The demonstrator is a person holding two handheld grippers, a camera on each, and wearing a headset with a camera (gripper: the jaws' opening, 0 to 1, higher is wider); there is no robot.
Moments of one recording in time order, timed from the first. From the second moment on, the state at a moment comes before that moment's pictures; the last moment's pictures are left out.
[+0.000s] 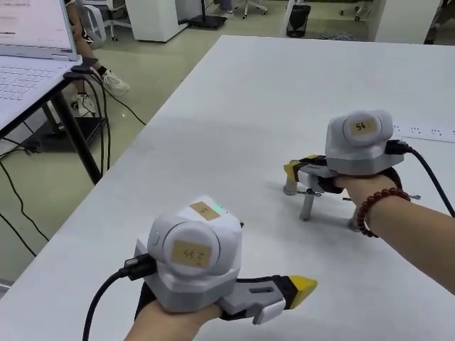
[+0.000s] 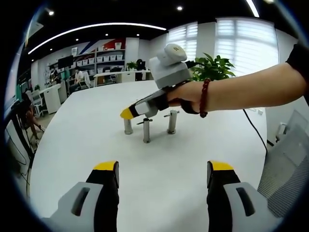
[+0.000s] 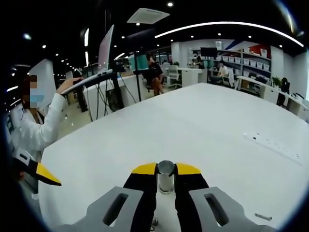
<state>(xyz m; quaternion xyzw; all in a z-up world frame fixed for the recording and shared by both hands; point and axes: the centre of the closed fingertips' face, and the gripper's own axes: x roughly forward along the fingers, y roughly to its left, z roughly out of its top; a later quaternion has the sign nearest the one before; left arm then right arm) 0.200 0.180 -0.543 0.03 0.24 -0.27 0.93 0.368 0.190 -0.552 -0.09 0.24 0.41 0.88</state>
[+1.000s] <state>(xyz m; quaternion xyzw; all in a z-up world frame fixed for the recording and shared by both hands) 0.201 0.179 -0.539 0.03 0.23 -0.27 0.93 0.389 0.122 -0.534 -0.13 0.25 0.40 0.87</state>
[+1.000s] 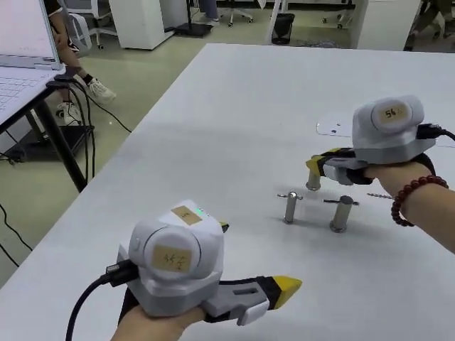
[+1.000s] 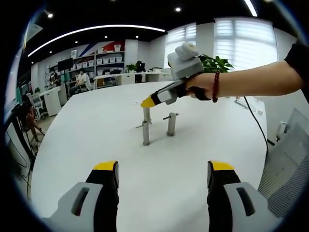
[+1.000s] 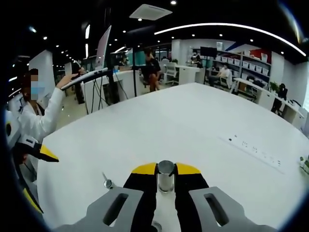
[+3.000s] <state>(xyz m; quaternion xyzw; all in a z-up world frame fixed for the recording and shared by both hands) 0.197 0.162 -0.533 0.04 0.22 -0.30 0.93 0.294 0.038 -0.539 -0.14 0.27 0.43 0.85</state>
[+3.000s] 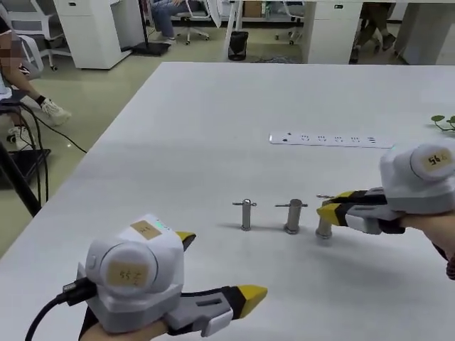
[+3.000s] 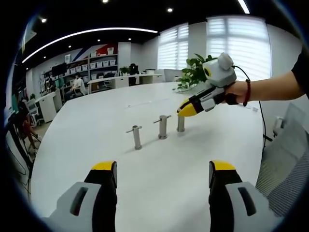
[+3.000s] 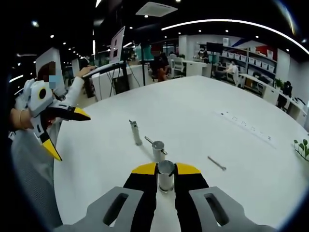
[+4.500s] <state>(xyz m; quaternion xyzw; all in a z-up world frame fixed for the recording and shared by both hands) 0.195 0.158 -0.534 0.05 0.22 -0.31 0.92 0.259 0.061 -0.566 -0.16 0.27 0.51 0.80</state>
